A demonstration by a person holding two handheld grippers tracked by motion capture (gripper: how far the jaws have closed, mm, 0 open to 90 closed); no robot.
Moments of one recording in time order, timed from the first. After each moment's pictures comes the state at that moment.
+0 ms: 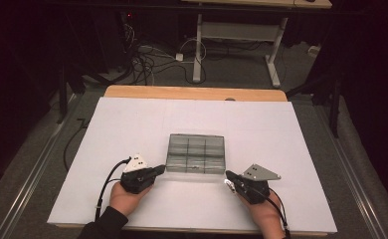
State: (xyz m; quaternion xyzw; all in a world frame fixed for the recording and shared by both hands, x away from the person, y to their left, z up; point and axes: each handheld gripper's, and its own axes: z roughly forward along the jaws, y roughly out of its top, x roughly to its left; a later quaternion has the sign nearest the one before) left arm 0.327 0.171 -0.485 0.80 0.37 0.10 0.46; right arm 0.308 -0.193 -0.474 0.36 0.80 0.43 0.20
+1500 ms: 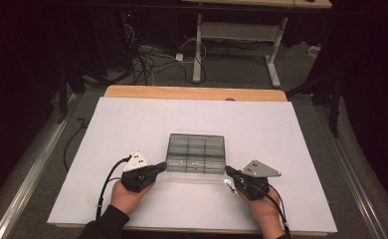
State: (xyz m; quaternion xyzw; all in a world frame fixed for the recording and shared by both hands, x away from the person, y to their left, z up) left arm 0.327 0.167 -0.475 0.79 0.36 0.11 0.48; right arm 0.313 -0.190 -0.464 0.36 0.79 0.45 0.21
